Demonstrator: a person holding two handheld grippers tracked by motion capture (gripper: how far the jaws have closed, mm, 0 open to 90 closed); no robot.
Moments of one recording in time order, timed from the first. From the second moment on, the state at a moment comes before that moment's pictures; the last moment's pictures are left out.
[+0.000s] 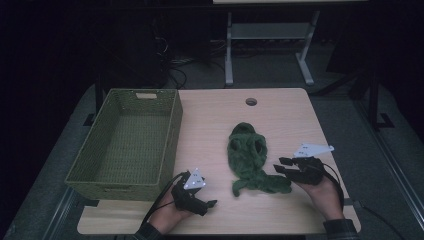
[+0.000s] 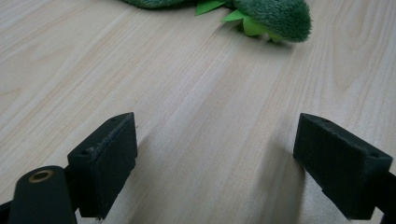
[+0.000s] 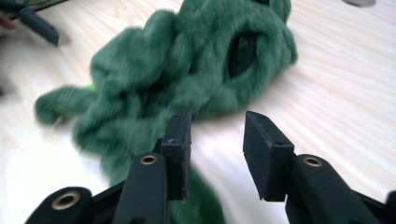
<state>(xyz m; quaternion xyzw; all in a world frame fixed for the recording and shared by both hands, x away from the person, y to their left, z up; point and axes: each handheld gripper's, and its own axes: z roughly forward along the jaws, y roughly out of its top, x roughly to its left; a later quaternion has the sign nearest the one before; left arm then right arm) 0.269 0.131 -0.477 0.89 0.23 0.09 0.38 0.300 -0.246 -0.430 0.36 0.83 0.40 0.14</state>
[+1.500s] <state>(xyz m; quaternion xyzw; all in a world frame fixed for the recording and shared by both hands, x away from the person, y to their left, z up) 0.270 0.131 -0.477 0.89 0.23 0.09 0.38 0.264 -0.267 -0.427 0.34 0.83 0.43 0.09</state>
